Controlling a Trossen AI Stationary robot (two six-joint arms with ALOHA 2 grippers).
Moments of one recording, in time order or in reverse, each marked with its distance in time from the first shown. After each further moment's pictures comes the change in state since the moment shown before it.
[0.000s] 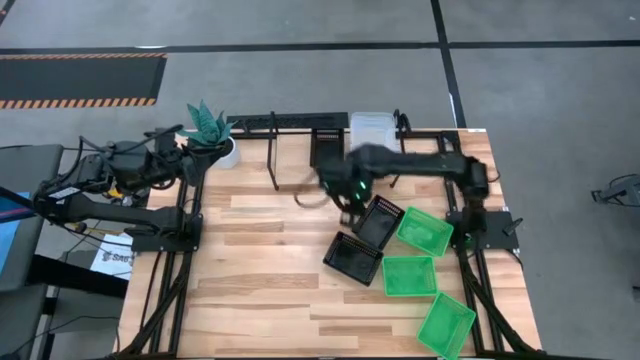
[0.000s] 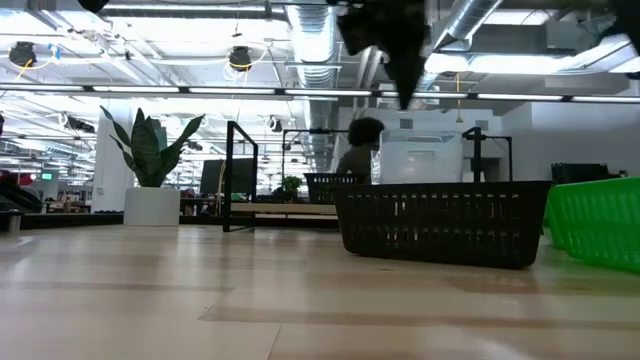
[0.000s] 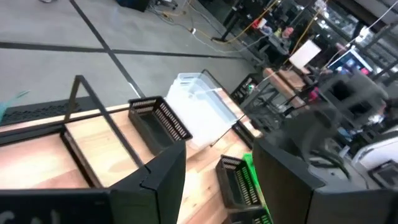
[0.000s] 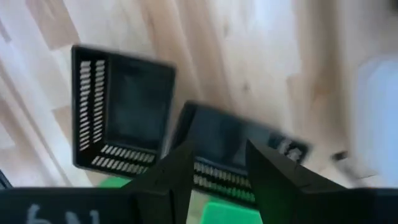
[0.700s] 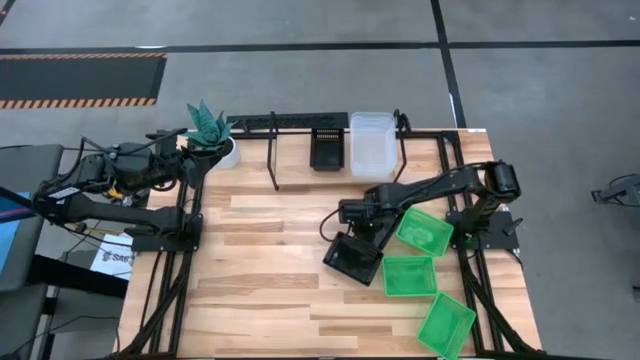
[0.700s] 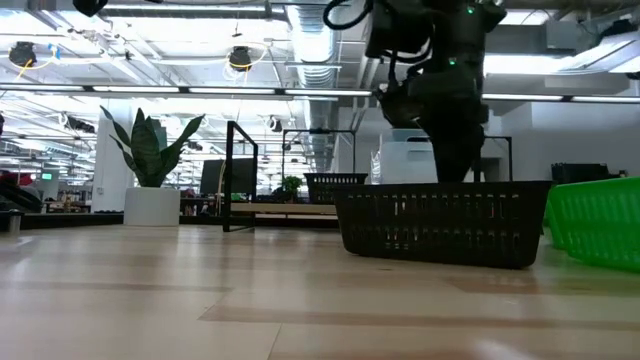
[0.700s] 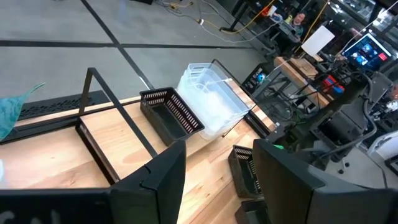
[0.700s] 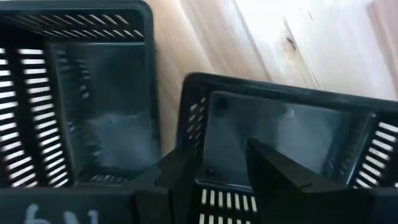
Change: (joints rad) left arm 0.000 0.000 -0.001 -0.060 0.000 0.011; right arm 0.139 -0.214 -0.732 0.627 0.017 0.348
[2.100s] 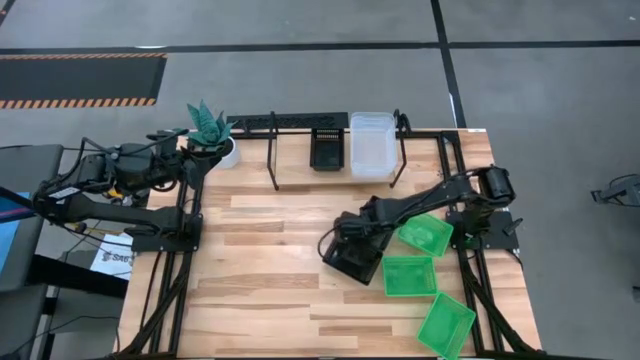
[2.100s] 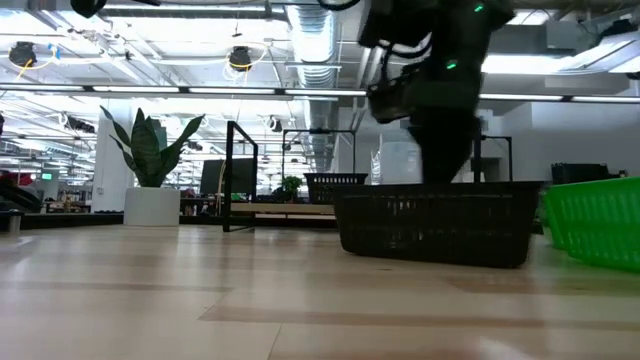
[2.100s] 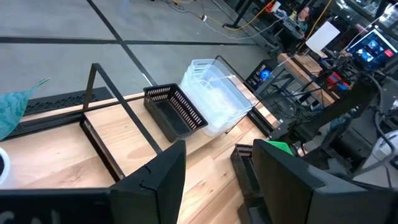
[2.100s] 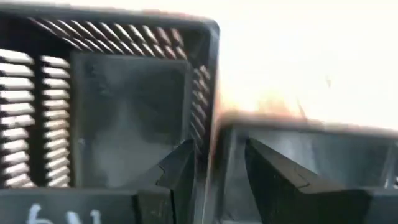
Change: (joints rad) left arm 0.000 0.000 0.000 -0.022 0.000 -0.009; right arm 0.092 0.059 -0.010 0.140 0.129 0.009
